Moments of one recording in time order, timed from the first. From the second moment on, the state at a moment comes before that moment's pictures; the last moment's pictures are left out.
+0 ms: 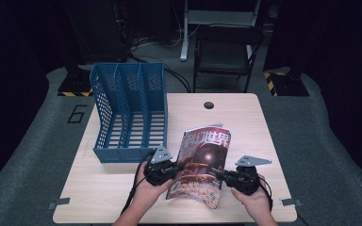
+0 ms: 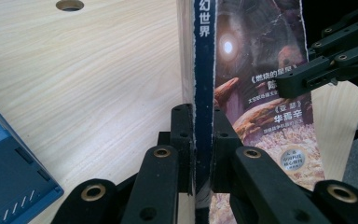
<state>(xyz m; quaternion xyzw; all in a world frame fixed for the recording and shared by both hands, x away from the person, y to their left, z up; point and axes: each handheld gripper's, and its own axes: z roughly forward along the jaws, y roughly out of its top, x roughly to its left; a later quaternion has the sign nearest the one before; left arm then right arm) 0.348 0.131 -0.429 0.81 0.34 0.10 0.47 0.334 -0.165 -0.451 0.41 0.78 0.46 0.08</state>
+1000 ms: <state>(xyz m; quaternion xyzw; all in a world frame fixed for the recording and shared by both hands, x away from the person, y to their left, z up) 0.345 0.132 -0.432 0.80 0.33 0.12 0.48 0.323 -0.158 -0.443 0.39 0.77 0.46 0.22</state>
